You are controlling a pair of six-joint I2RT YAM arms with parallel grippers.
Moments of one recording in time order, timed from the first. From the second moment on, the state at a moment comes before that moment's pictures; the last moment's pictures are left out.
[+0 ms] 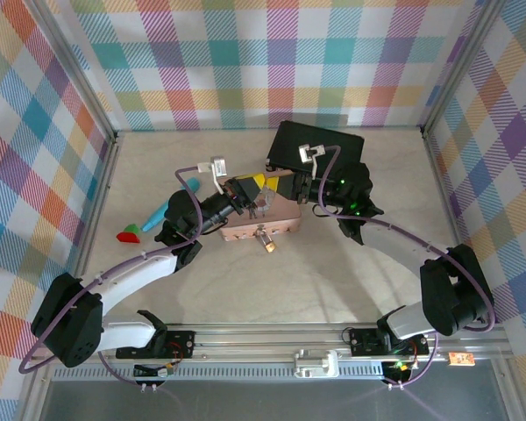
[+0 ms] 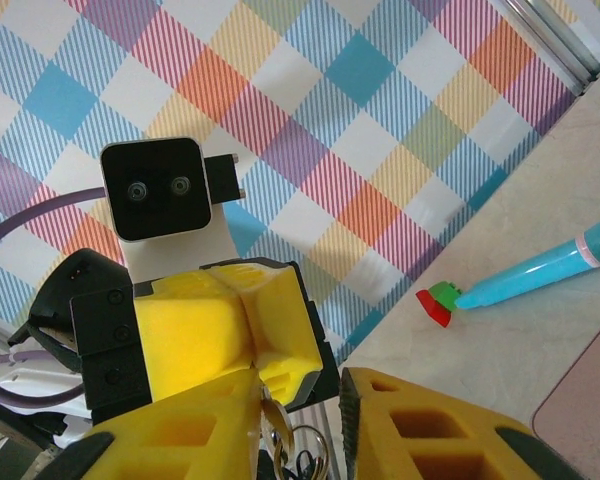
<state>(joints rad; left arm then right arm) -0.61 1.25 0.71 0.76 0.34 -0.81 0.49 1.43 0.87 0.70 -0.88 0.96</state>
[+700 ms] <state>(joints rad) -0.61 1.24 0.70 0.76 0.31 -0.81 0.49 1.45 0.86 0.75 -0.91 1.00</state>
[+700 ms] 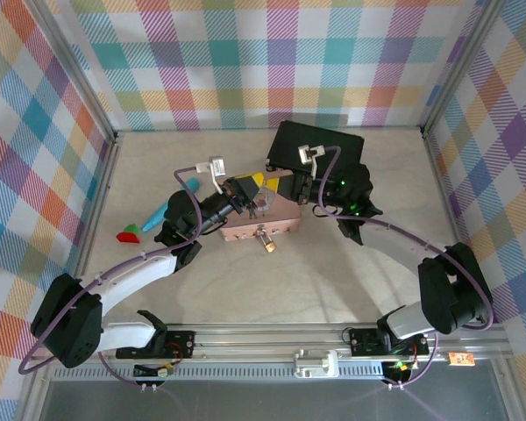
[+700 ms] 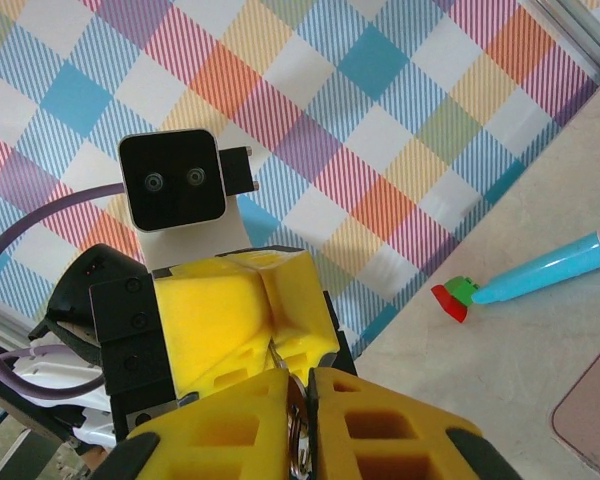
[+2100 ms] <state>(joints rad) -0.61 1.24 0.69 0.77 0.30 -0.84 0.50 1.51 0.86 0.89 -0.93 1.07</state>
